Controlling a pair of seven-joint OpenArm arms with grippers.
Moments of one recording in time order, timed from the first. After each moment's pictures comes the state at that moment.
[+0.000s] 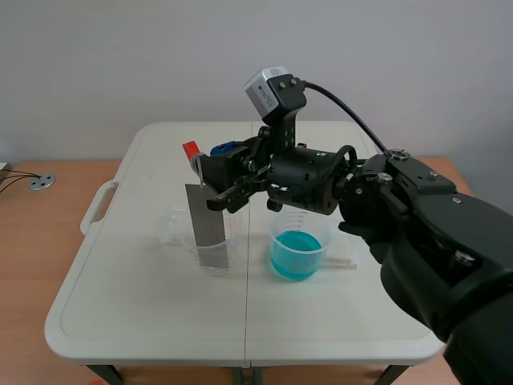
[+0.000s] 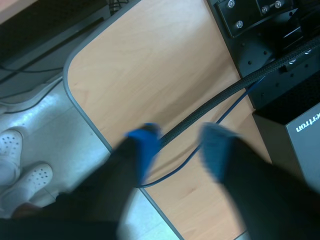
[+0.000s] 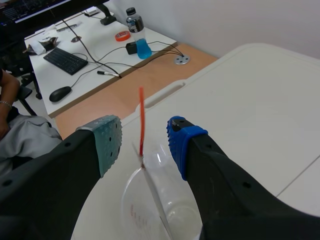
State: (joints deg) left arm 52.8 -33.2 -1.9 71.8 -3.5 -32.6 -8.6; right arm 10.1 5.4 -17.7 73.7 17.5 42.8 -5.4
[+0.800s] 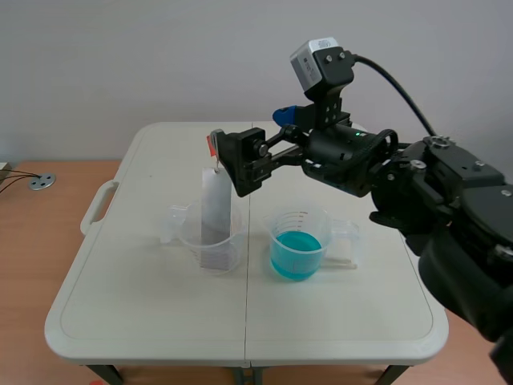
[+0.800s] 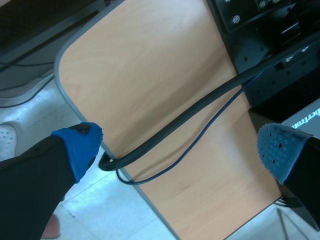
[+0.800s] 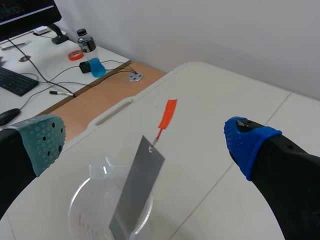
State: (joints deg) left arm 52.9 -31.2 -2.4 71.8 -3.6 -32.6 -7.1; right arm 8.0 11.2 -15.9 81.3 17.4 32.9 -1.8
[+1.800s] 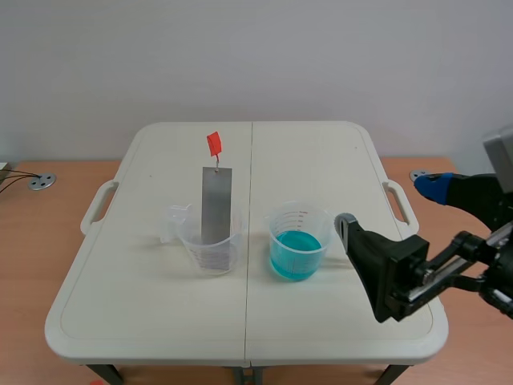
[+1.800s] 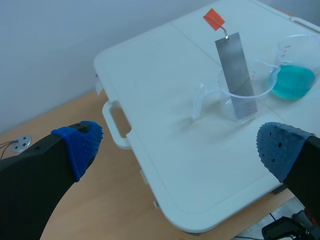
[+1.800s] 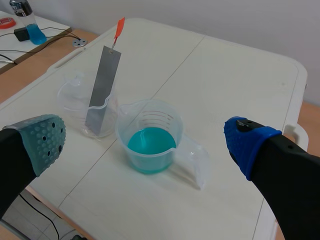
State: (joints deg) left arm 56.4 -32.9 -30.6 112.2 -20.1 -31.7 -17.4; right arm -38.8 25.1 5.1 114.2 17.3 24.8 6.3
